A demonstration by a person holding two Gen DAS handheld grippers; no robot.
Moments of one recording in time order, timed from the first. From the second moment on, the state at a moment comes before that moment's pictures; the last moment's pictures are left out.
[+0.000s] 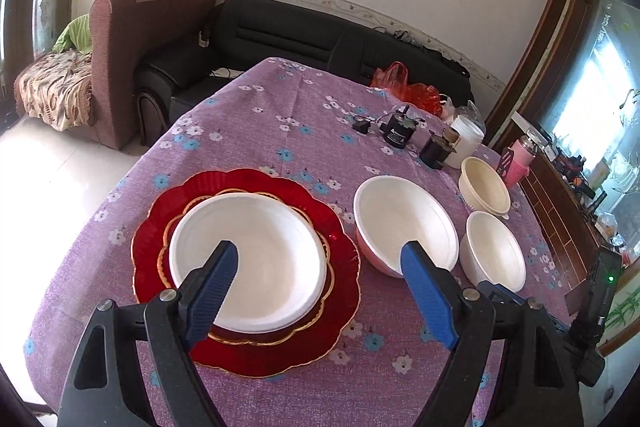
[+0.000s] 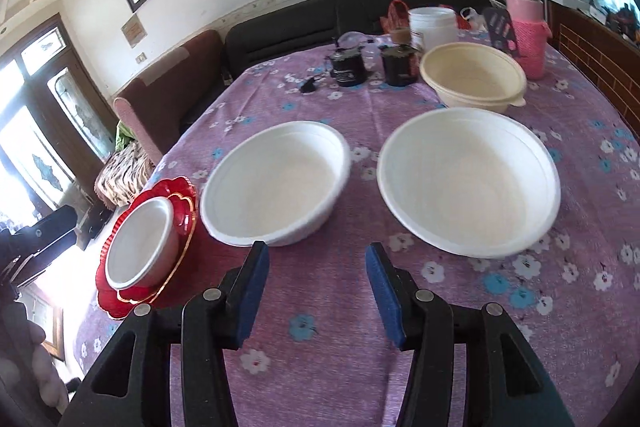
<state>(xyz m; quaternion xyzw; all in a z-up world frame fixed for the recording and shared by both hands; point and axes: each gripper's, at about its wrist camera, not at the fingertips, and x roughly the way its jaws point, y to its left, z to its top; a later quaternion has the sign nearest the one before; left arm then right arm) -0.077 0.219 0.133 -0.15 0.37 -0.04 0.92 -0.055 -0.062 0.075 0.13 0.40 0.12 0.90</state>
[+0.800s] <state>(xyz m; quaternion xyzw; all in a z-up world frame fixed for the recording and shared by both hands) 0.126 0.153 0.064 -0.16 0.53 -0.10 0.83 0.015 -0.062 0.036 0.25 0.44 0.15 0.85</state>
